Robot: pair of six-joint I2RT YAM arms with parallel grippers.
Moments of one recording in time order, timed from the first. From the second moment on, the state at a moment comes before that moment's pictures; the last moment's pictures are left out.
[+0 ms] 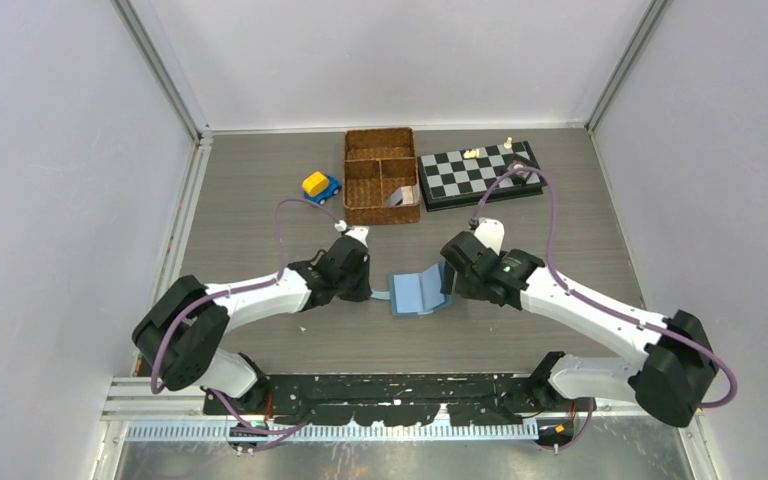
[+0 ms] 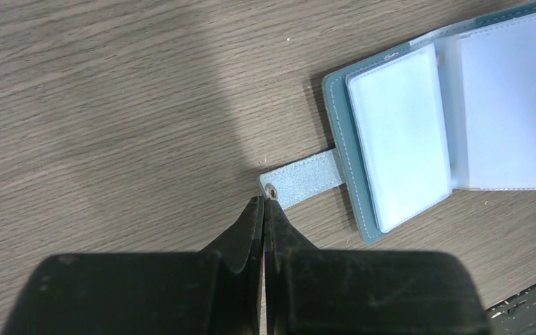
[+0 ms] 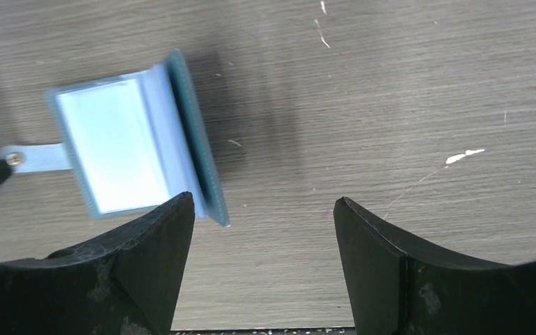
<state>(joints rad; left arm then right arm) -0.78 1.45 0.70 -0.14 -0.07 -0.57 0.80 1.22 0.84 -0.76 0.43 0.86</state>
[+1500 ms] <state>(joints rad) -0.77 1.32 0.71 -0.12 0.03 -0.53 0.63 1.44 0.75 -0.49 0.13 0.76</state>
